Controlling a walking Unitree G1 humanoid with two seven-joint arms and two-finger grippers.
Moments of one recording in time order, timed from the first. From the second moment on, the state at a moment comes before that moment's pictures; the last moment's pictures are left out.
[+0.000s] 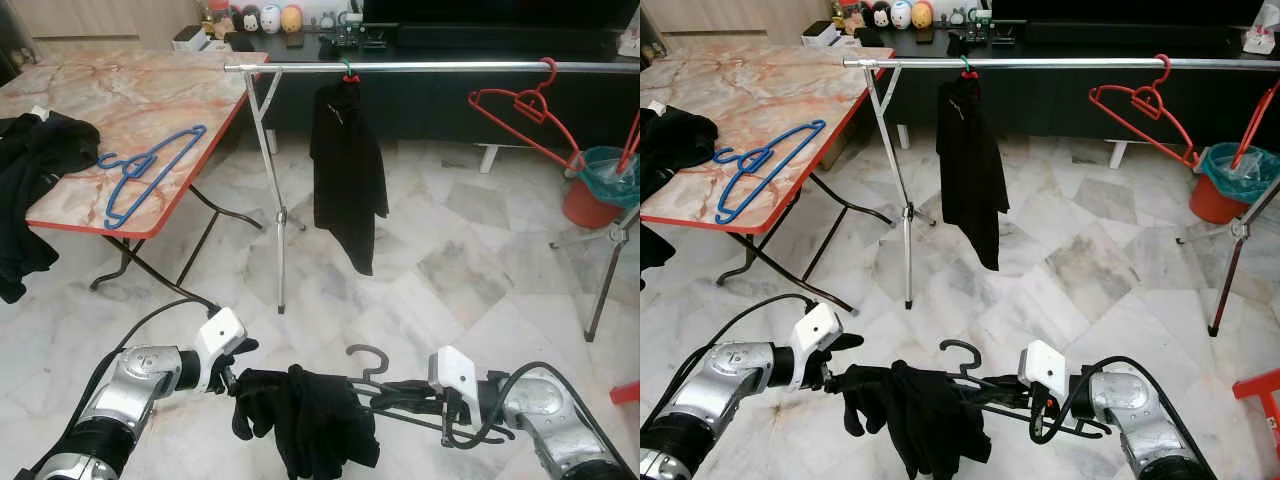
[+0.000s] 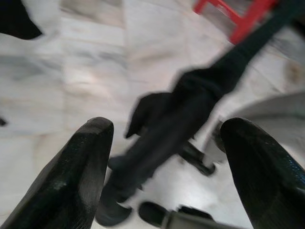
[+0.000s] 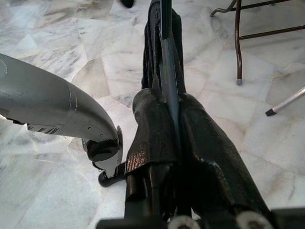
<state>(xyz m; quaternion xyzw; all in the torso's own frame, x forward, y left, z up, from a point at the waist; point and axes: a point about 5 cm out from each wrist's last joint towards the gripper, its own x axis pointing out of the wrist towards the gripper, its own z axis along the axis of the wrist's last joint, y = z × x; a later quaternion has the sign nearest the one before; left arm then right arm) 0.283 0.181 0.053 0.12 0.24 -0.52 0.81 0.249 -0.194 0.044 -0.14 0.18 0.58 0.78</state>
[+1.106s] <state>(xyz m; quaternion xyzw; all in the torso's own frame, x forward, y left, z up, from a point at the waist) 0.276 0.164 0.047 0.10 0.23 -0.57 0.79 0.249 -0.192 0.046 -0.13 0.18 0.59 0.78</state>
